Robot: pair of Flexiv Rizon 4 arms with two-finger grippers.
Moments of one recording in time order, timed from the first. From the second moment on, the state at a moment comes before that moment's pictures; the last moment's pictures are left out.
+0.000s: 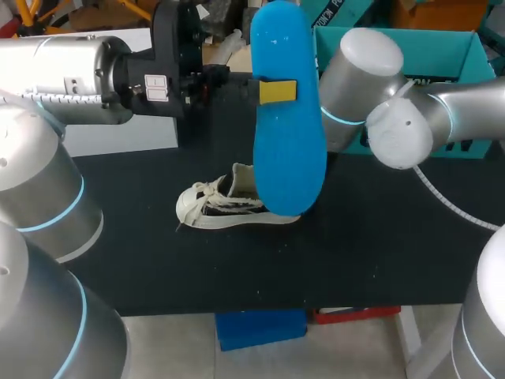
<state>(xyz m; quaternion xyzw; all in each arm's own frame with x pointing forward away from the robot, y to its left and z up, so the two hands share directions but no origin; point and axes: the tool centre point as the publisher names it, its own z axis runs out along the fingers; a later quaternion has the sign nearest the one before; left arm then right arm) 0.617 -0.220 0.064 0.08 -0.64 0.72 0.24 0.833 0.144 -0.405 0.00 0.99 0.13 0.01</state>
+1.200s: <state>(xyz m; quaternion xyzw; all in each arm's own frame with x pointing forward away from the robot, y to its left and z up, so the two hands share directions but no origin) 0.617 -0.220 0.064 0.08 -0.64 0.72 0.24 0.835 0.163 -0.415 -0.01 1.00 -0.02 0.01</state>
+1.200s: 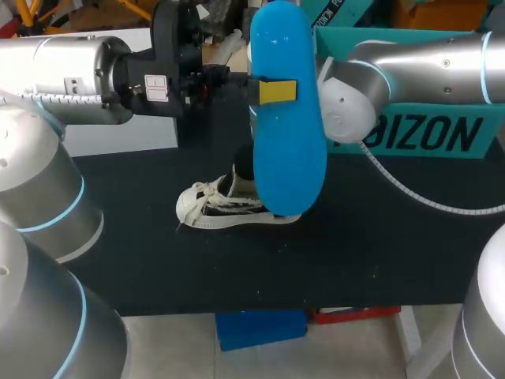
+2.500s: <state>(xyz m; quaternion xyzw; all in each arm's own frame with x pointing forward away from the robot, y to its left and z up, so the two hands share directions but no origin) 0.617 -0.220 0.064 0.08 -0.64 0.72 0.24 0.841 0.151 -0.402 -0.07 0.97 0.22 0.02</state>
